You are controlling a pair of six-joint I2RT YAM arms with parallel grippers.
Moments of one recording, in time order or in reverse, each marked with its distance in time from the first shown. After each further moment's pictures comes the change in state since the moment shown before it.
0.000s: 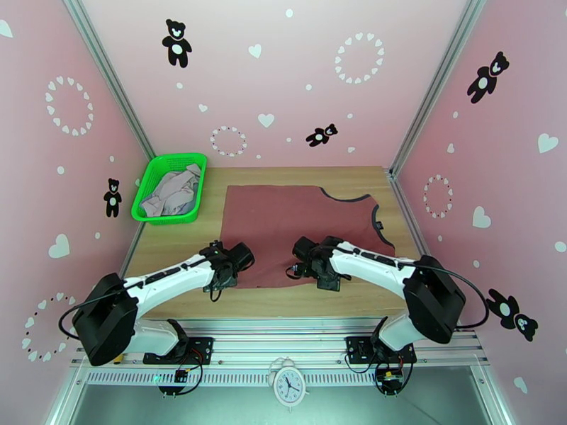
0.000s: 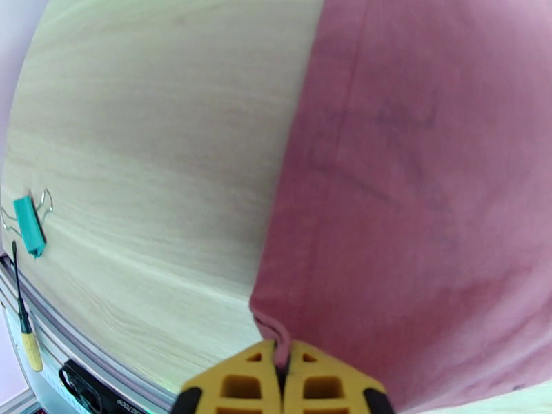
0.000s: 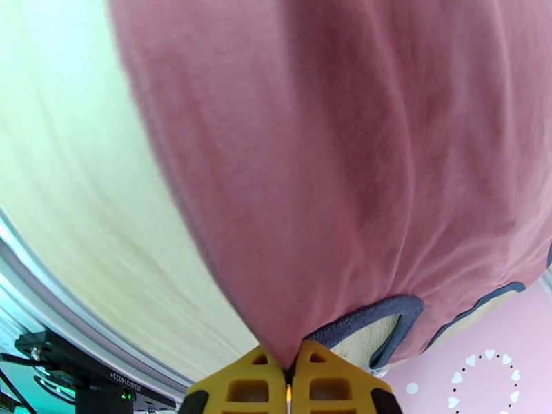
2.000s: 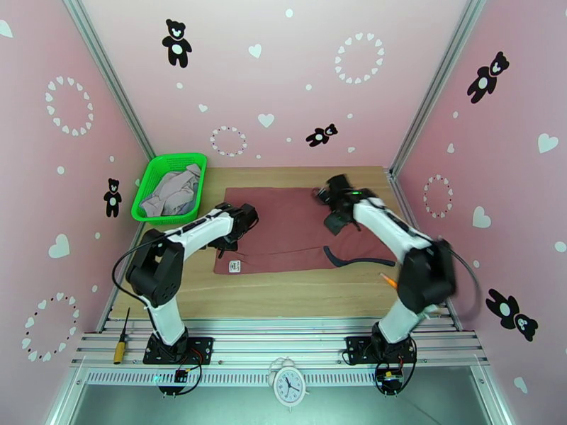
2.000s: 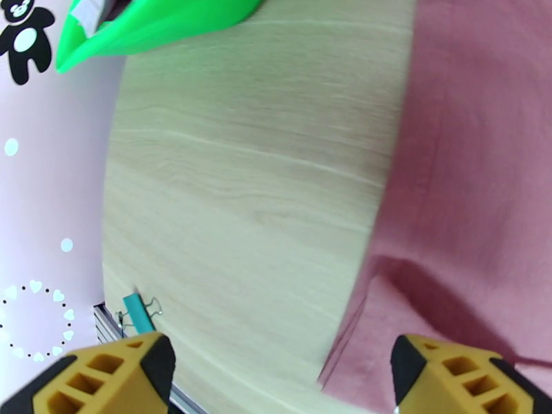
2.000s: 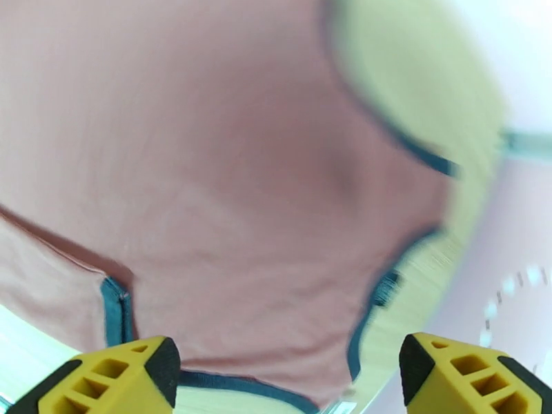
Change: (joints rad) left arm 0.255 0.360 0.527 -0.242 -0.221 0.264; right arm -0.554 -0.038 0.394 0.265 -0.094 0.212
